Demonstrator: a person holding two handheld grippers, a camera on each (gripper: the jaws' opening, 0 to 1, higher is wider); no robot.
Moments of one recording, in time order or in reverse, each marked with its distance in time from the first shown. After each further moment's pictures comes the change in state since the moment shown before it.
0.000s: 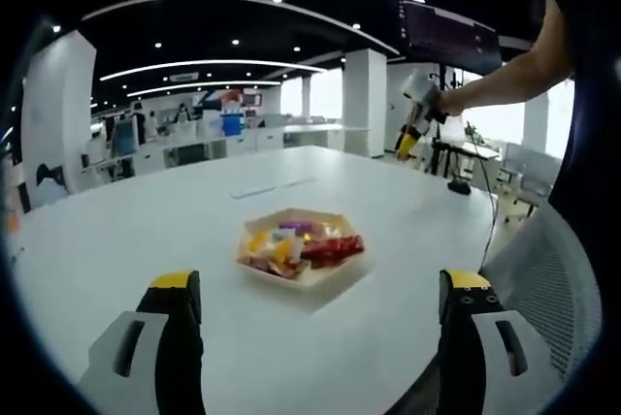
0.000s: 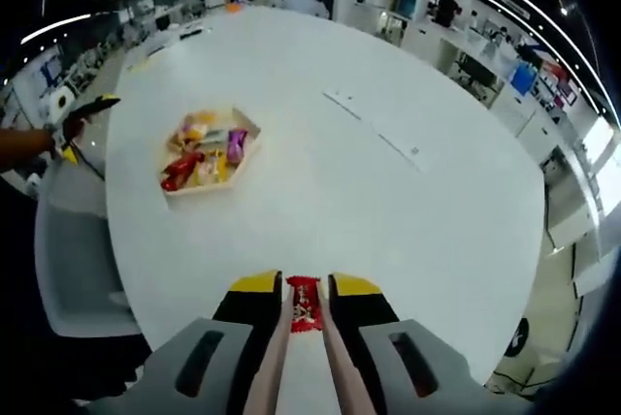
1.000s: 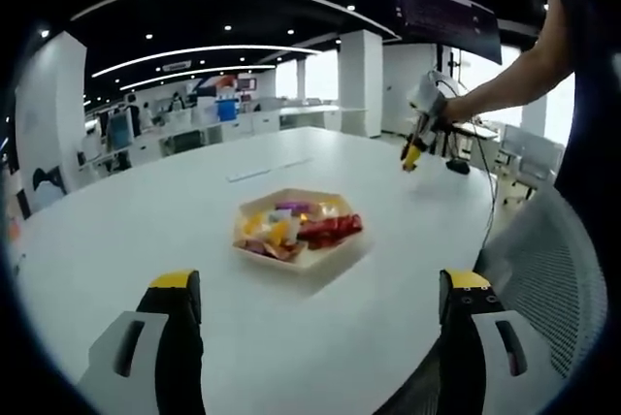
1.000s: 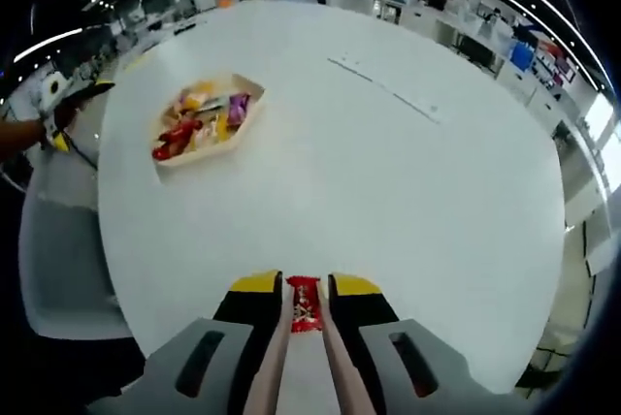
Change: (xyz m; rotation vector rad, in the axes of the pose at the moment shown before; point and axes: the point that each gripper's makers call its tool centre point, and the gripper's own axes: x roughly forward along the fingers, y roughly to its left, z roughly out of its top) left arm 0.003 -0.005 -0.018 0.023 0.086 -0.017; right arm 0.045 0.023 -0.051 0.069 0.010 0.021
